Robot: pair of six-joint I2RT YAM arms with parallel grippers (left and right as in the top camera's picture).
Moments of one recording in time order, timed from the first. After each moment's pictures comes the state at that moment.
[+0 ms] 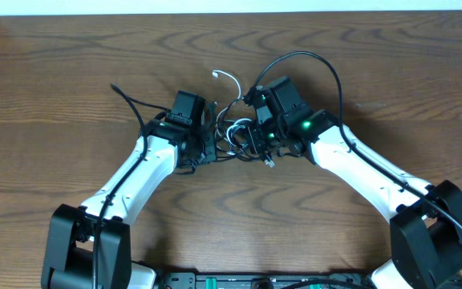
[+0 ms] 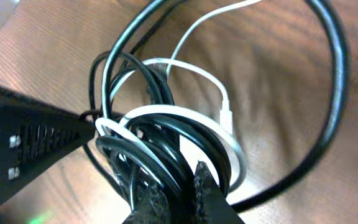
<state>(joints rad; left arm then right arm) -0.31 1.59 1.00 -0.73 0.14 -0.48 0.58 1.73 1.20 -0.47 -0.30 0.28</state>
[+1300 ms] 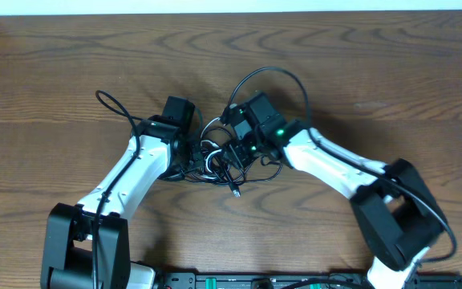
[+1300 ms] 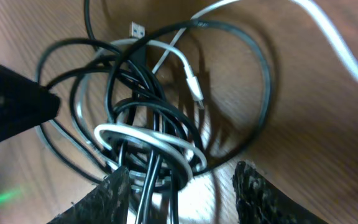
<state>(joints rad) -0.26 1.59 0.97 -0.83 0.06 -0.55 0.68 1.90 1.20 -0.34 -0.36 0.12</state>
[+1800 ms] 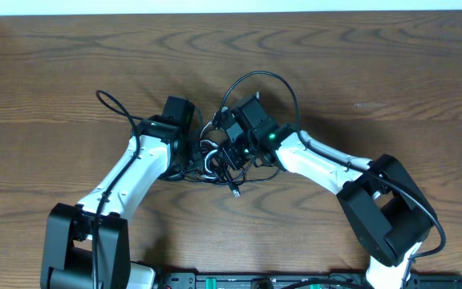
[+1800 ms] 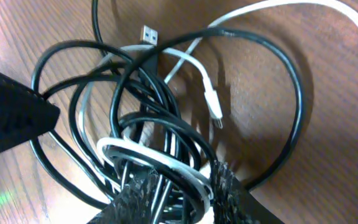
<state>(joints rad) -0.26 1.59 0.97 -0.83 0.06 -0.54 0.70 1.94 1.20 -0.27 -0.37 0.11</state>
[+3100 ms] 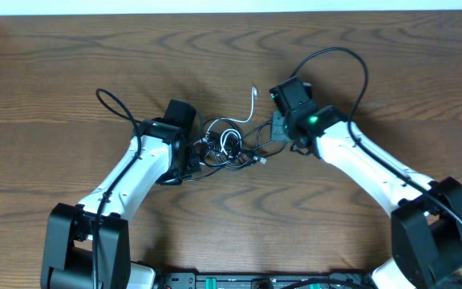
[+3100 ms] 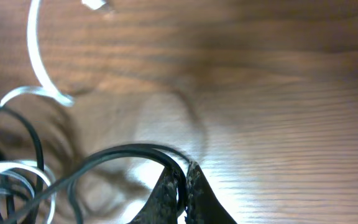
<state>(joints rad) -0.27 1.59 0.97 -0.92 -0.04 -0.54 0.53 1.74 1.20 -0.57 0.15 0.60</state>
